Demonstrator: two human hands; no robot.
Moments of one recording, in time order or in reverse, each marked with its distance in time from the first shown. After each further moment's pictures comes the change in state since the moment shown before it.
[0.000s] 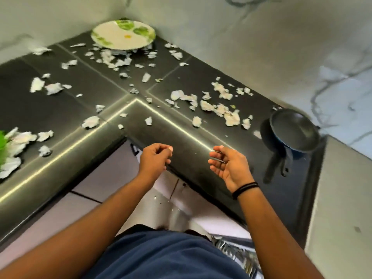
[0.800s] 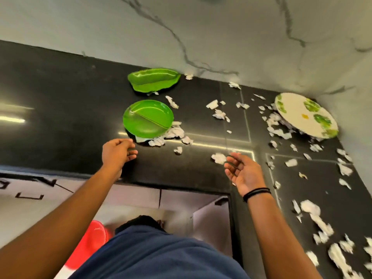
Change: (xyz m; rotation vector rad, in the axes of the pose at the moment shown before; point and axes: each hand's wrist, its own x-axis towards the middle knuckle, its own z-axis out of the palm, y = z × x) left_hand -0.066 -0.063 -0.316 -0.608 1.200 -0.161; right_hand 0.065 -0.002 0.335 -0.460 -0.665 0.134
